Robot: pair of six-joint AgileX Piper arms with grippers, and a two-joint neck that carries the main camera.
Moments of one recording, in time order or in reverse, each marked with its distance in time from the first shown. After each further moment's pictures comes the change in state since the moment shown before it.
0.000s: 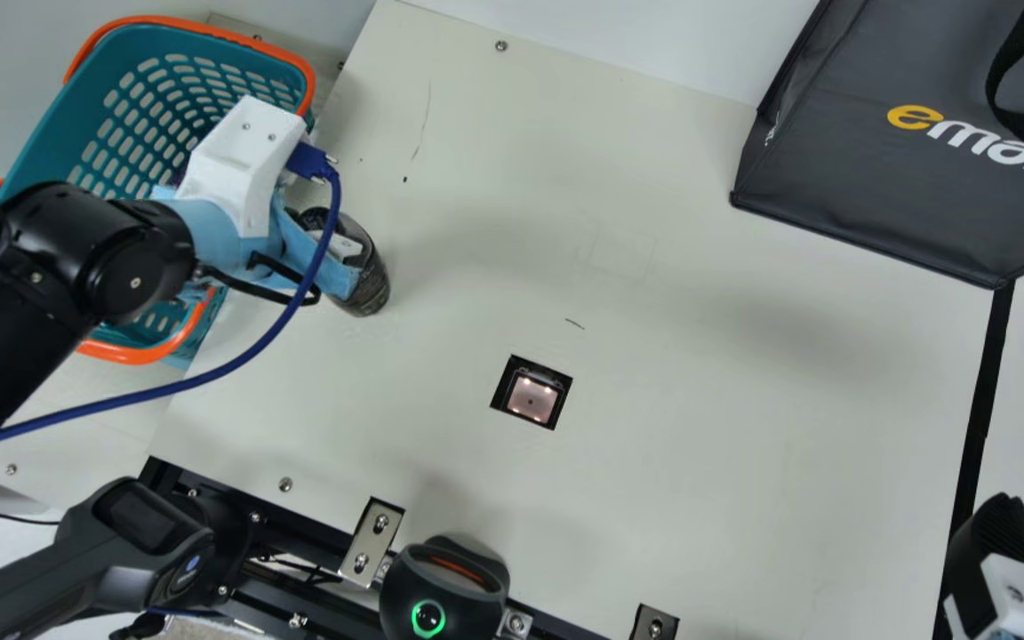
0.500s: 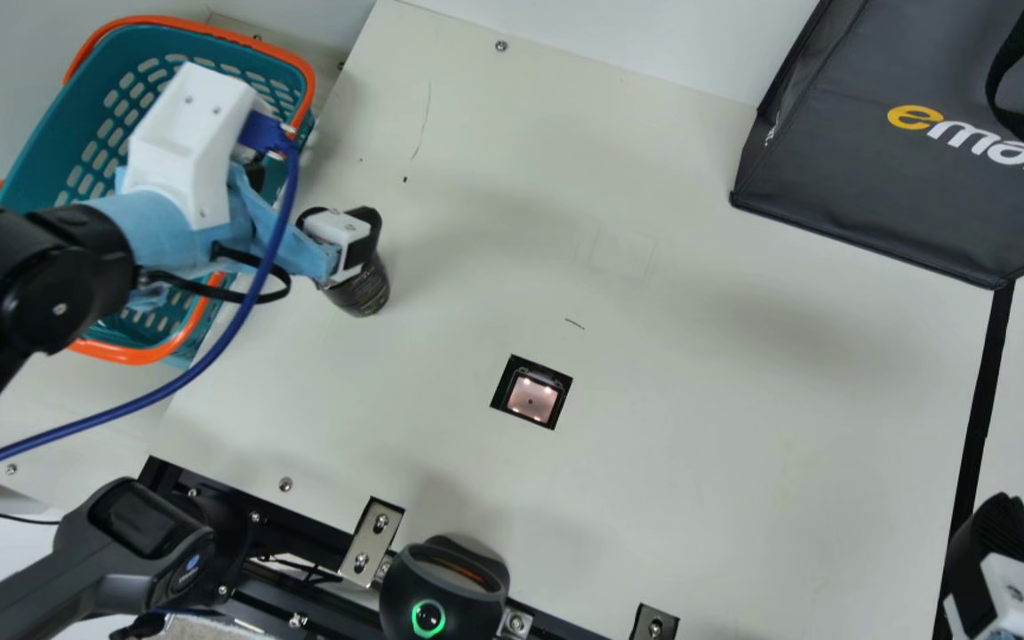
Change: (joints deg) left arm 1.9 -7.5 -2.4 -3.0 -2.2 1.1; right arm 0.0 0.0 0.0 0.0 0.0 0.0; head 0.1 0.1
